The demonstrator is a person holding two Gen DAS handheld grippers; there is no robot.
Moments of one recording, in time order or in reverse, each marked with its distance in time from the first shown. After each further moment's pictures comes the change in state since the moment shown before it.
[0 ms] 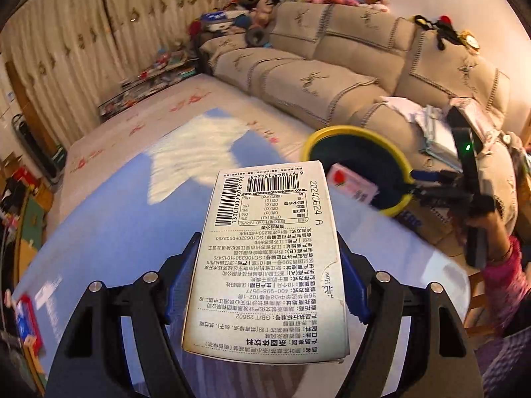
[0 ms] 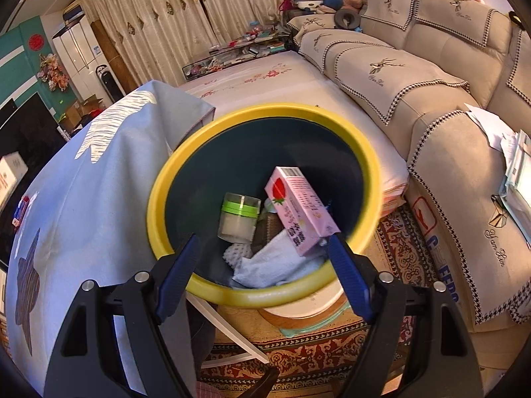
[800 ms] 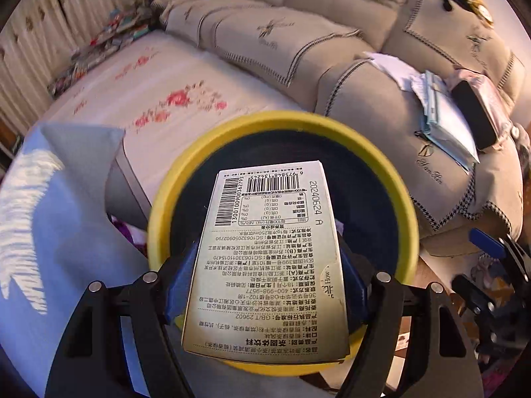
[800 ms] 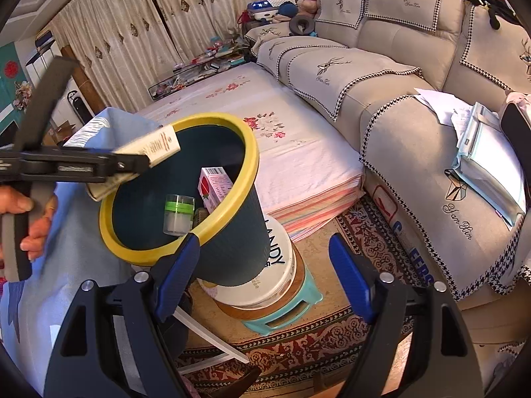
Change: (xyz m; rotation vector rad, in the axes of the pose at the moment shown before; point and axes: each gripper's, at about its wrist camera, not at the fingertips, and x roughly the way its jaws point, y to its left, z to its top) left arm 0.258 -0.143 0.118 -0.015 0.273 -0.093; right arm -0.042 -0.075 -0.027 0.102 -0.052 -0.097
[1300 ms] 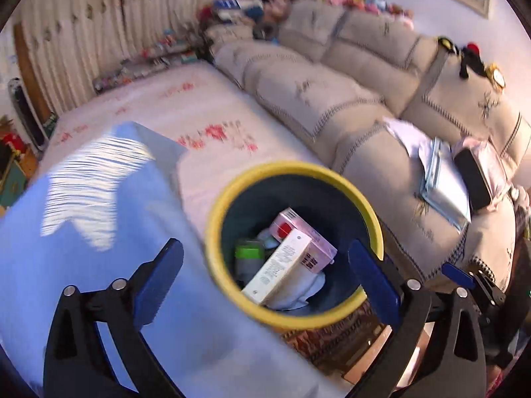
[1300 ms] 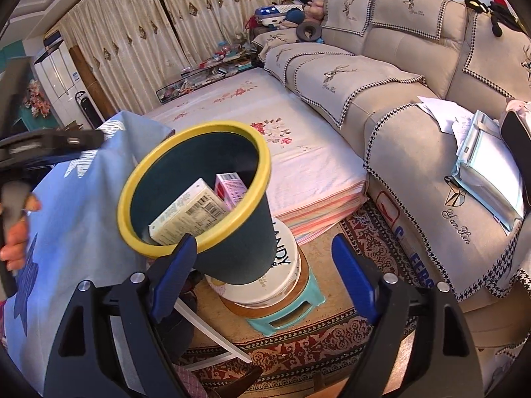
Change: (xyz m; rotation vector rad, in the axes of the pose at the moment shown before) left arm -0.137 0.017 -0.075 -0.175 -0.297 0.078; right arm -0.029 0.016 -0.003 -0.040 -0.028 0.032
